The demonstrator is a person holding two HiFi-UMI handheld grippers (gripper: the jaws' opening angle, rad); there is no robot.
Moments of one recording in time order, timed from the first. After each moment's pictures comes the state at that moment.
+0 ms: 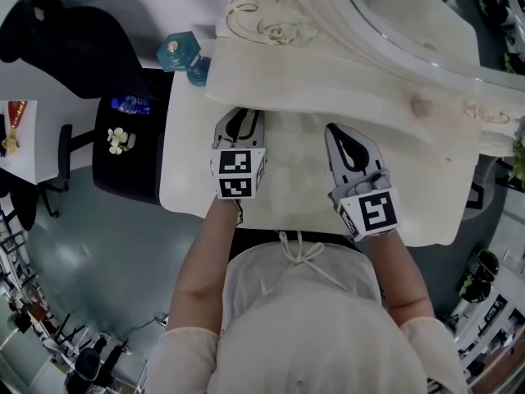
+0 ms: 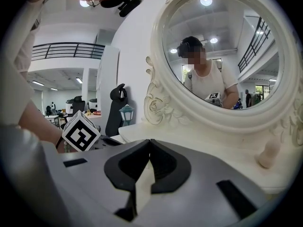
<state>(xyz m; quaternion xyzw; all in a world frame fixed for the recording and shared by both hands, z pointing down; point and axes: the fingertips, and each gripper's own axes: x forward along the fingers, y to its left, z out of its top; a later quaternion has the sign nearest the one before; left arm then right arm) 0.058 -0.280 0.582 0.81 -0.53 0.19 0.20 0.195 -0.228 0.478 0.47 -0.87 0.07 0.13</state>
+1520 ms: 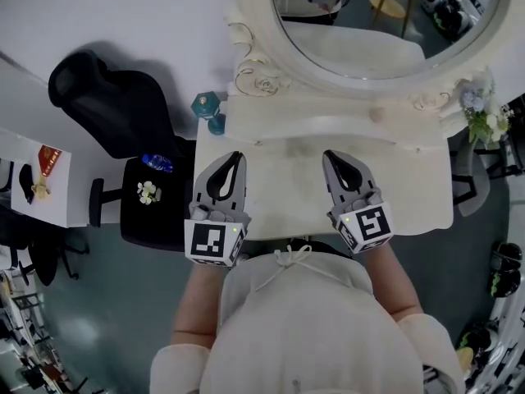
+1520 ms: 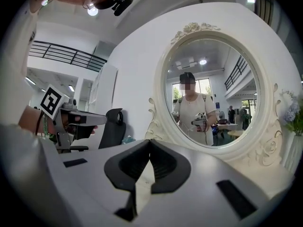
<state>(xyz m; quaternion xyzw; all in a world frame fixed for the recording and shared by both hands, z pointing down) 0.025 -0.174 0.307 0.89 -0.46 0.03 0.00 0.194 -0.149 0.346 0.54 -0.84 0.01 0.05</state>
